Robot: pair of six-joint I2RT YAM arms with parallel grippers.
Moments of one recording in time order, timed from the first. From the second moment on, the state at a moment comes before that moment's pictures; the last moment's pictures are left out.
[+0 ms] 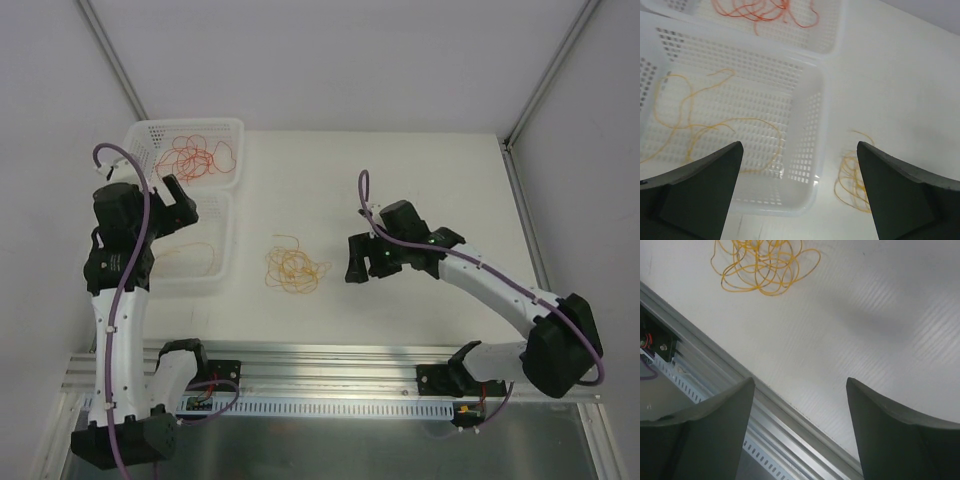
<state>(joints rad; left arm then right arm) 0.17 0.87 1.09 -0.66 0.01 -0.25 0.66 1.26 0.95 -0.59 -0.28 0.33</state>
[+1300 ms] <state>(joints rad) -0.59 1.02 0.83 -0.64 0.11 -0.46 0.69 1.81 0.92 0.09 -0.40 0.68</state>
